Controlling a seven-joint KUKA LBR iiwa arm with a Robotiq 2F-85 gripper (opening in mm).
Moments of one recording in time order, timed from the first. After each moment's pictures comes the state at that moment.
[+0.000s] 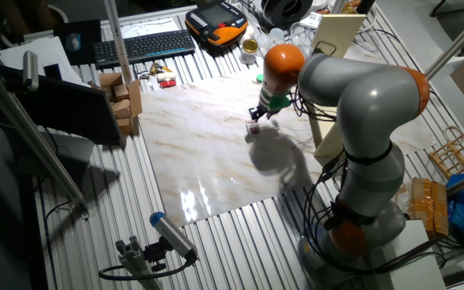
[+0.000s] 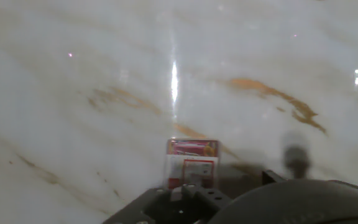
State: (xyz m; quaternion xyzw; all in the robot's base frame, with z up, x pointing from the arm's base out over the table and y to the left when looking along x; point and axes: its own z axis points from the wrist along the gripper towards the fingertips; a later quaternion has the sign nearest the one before) arm 0.551 0.047 0.103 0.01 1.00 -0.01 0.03
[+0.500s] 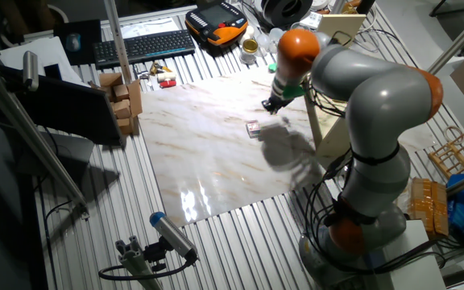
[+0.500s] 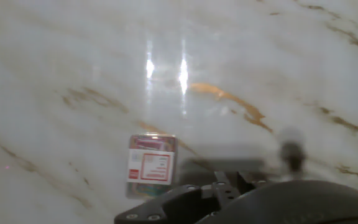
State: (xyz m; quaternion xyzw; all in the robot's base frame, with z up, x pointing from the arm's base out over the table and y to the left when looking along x) arm 0.551 0.002 0.137 0.00 1.00 0.00 0.01
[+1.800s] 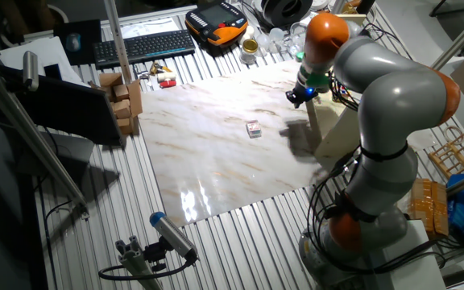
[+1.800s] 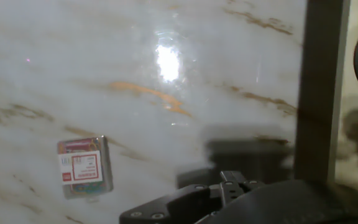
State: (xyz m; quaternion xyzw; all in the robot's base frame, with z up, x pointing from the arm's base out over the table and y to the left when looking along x) arm 0.536 -0.071 0.159 0.11 0.99 -0.01 -0.01
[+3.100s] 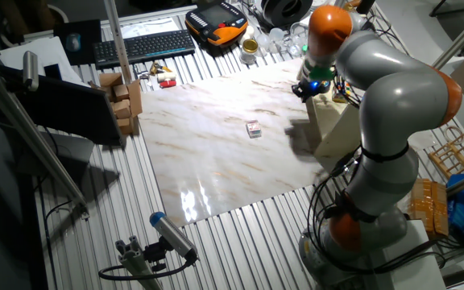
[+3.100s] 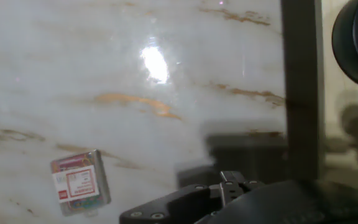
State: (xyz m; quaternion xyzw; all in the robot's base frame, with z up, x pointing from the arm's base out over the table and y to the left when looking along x) arm 0.538 -0.100 0.192 0.12 0.99 -0.03 -0.02
